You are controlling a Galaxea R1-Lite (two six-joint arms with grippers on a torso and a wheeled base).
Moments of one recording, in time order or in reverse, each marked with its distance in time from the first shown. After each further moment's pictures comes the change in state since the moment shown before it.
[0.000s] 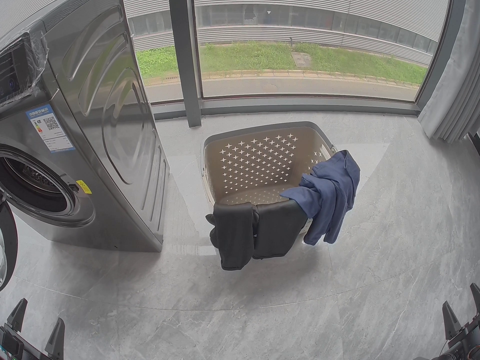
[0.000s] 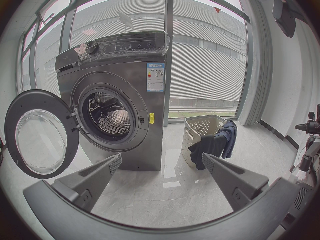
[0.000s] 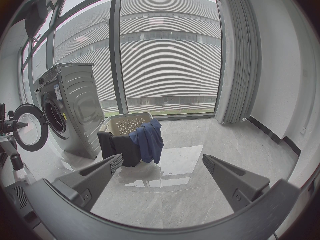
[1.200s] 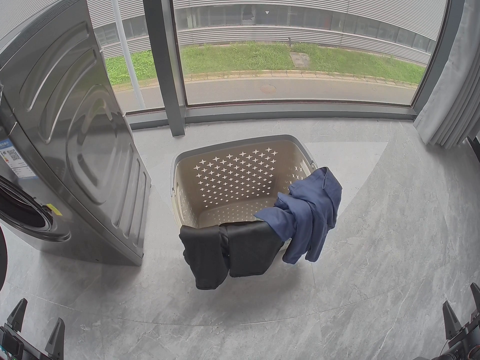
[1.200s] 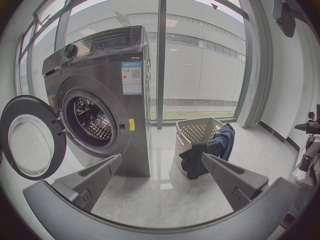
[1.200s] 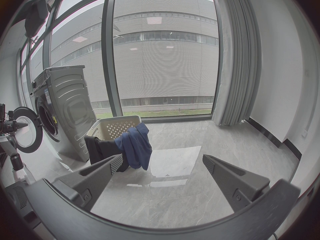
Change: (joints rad) left arm 0.000 0.000 0.000 -0.001 0.000 0.000; right arm 0.000 0.000 0.000 -0.001 -0.001 0.000
